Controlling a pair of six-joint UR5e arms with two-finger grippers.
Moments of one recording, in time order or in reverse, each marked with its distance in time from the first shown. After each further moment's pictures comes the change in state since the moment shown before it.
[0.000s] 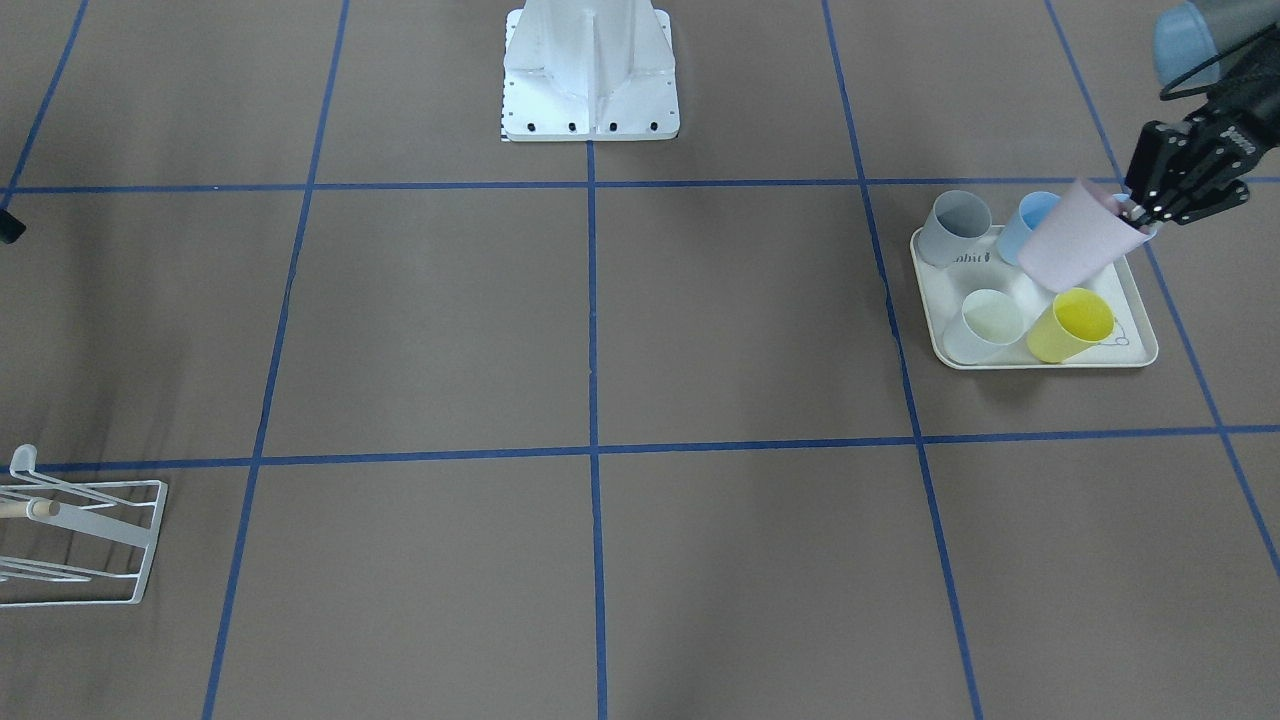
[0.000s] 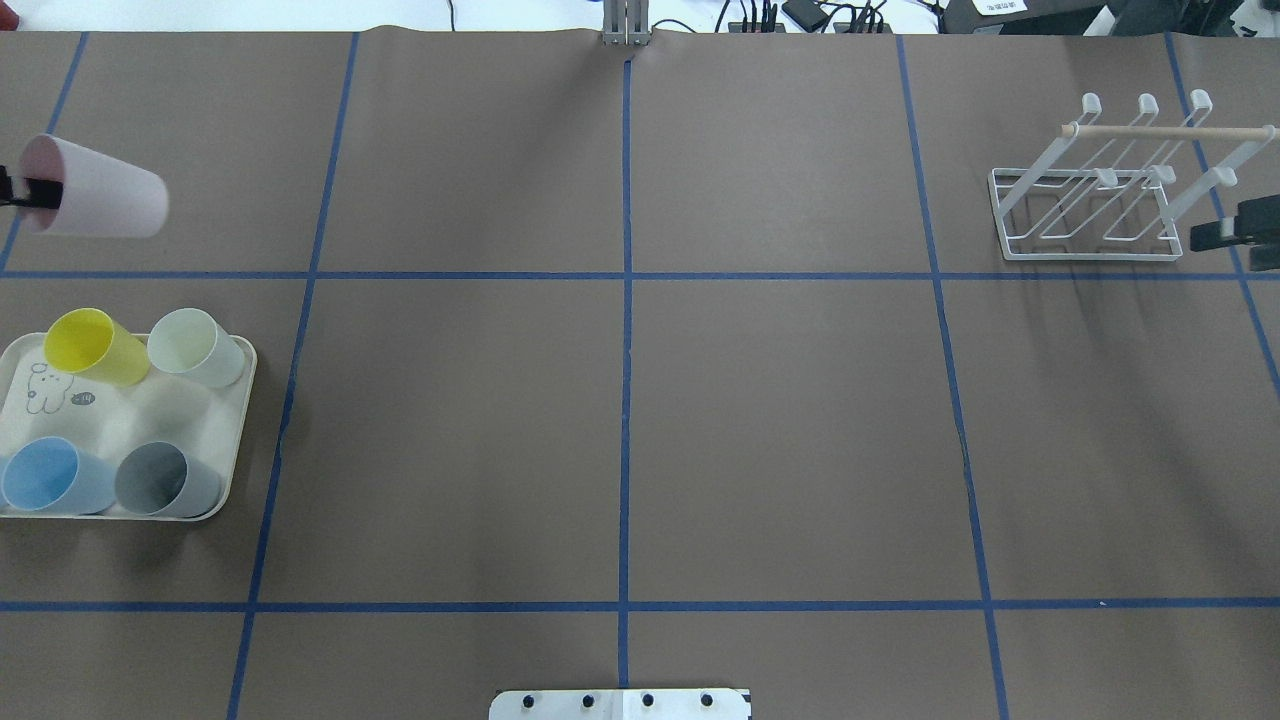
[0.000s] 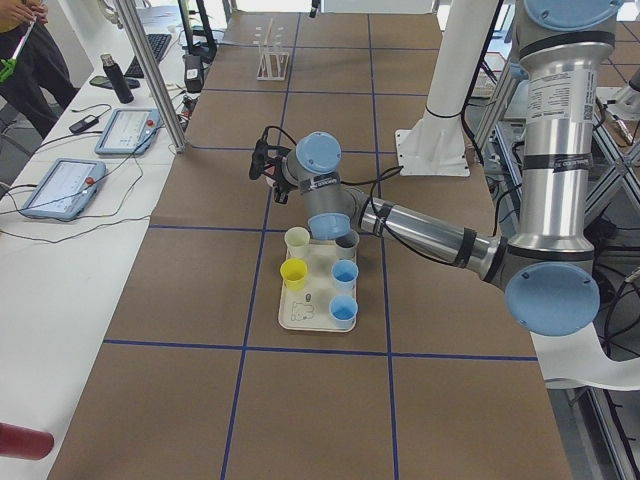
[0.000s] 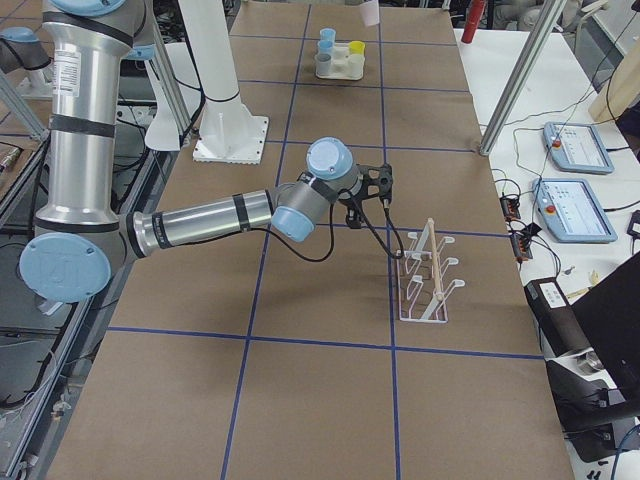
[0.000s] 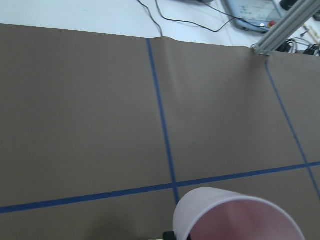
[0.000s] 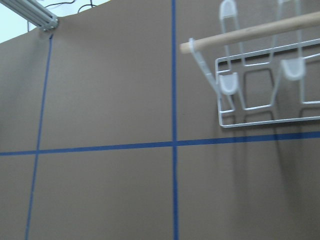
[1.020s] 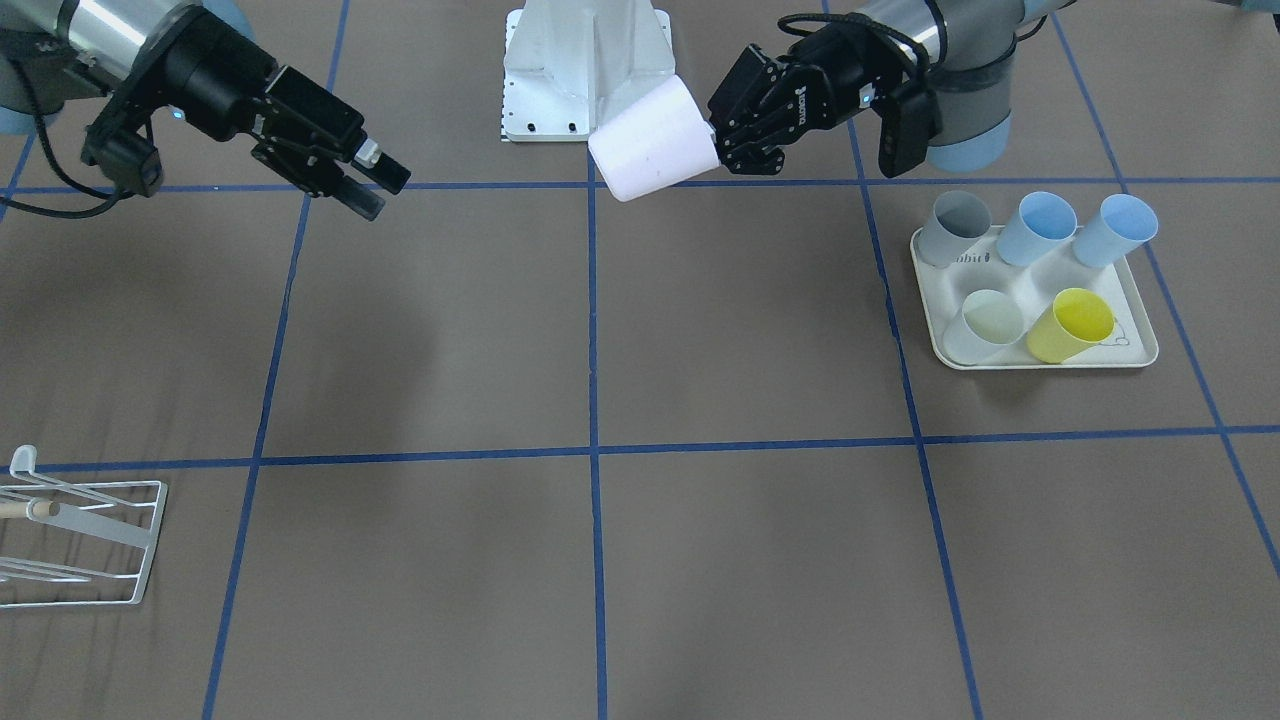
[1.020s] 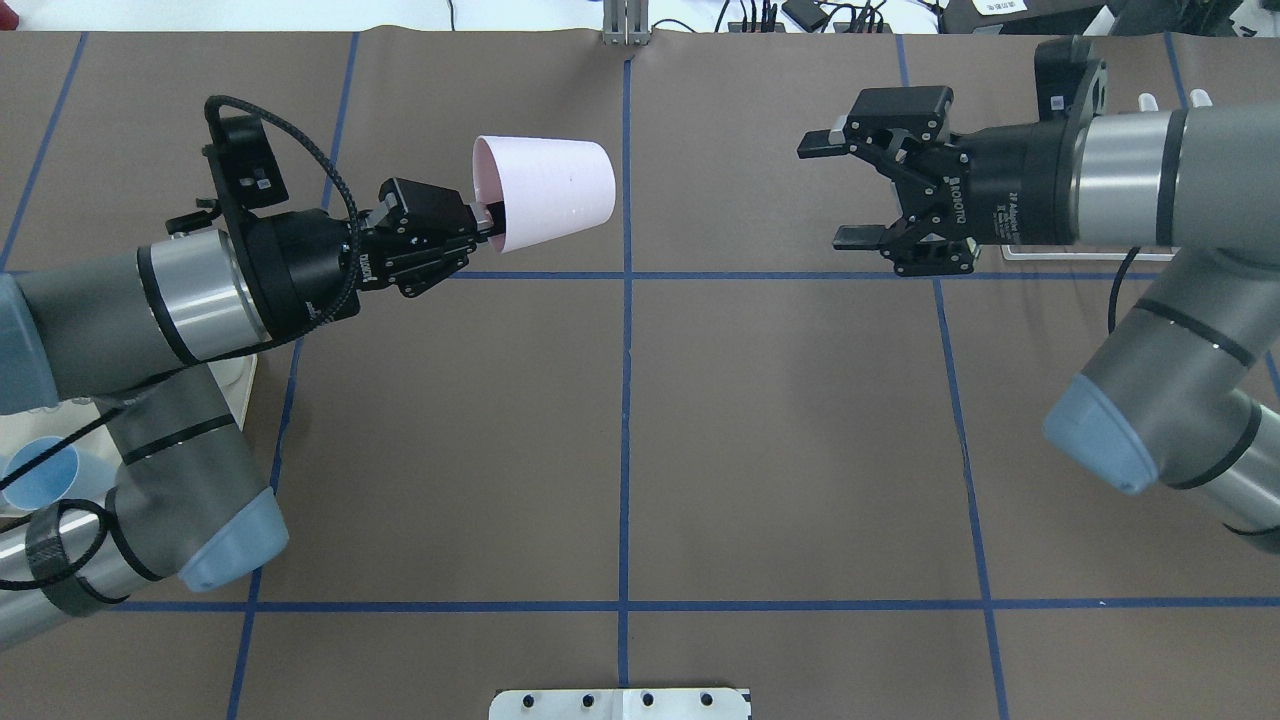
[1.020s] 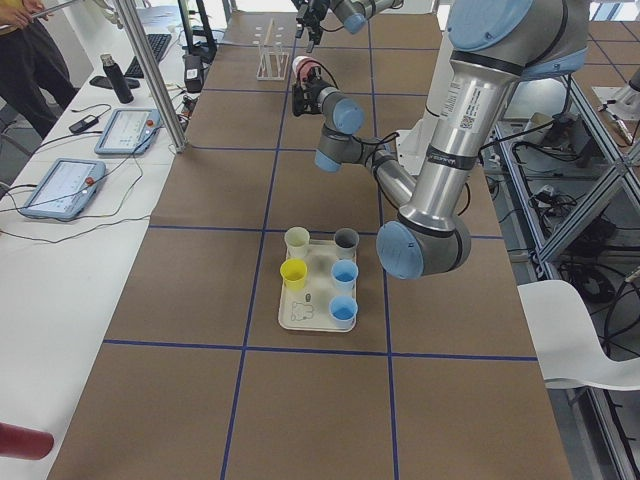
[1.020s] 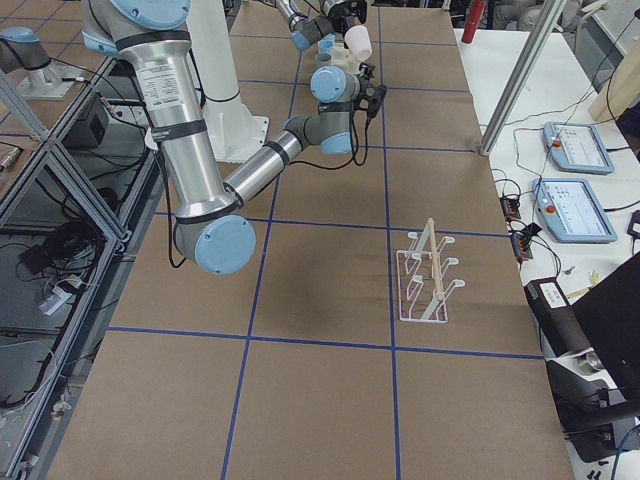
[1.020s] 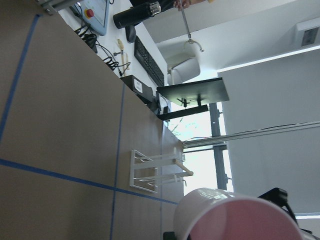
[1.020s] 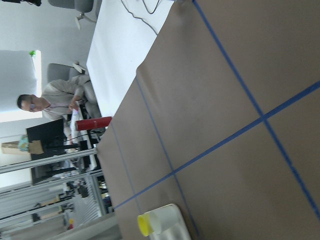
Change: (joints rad) left arm 0.597 -0.375 0.139 -0.530 0.706 -0.637; right arm -0.458 0.377 0.017 0.355 -0.470 1.071
